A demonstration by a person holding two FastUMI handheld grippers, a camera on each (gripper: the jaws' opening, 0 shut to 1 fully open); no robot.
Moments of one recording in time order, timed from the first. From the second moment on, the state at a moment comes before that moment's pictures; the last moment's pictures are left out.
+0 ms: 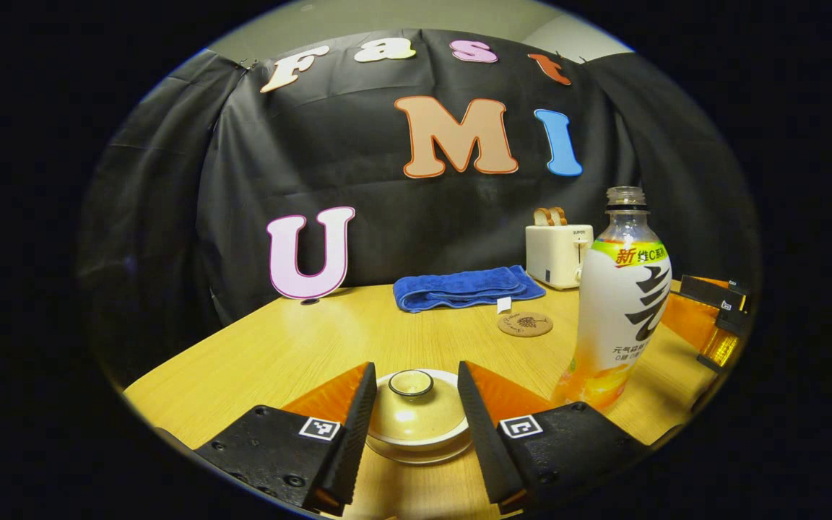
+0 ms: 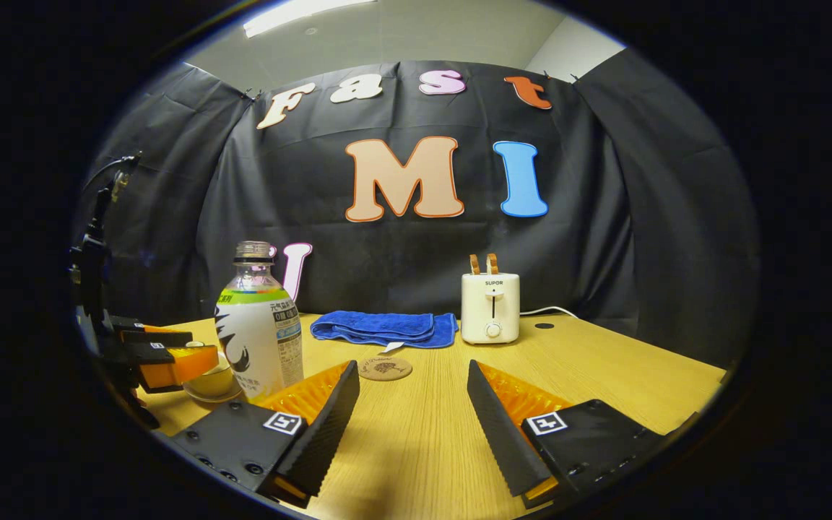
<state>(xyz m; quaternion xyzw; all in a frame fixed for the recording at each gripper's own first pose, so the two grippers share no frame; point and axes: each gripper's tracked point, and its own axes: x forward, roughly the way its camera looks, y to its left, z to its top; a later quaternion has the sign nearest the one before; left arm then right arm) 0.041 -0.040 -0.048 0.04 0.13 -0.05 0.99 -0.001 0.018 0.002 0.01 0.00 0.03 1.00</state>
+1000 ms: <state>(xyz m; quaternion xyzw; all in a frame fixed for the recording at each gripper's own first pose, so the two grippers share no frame) 0.045 -0.035 -0.040 0.02 0.13 -0.05 0.99 -0.006 0.036 0.003 0.01 0.00 0.08 1.00</state>
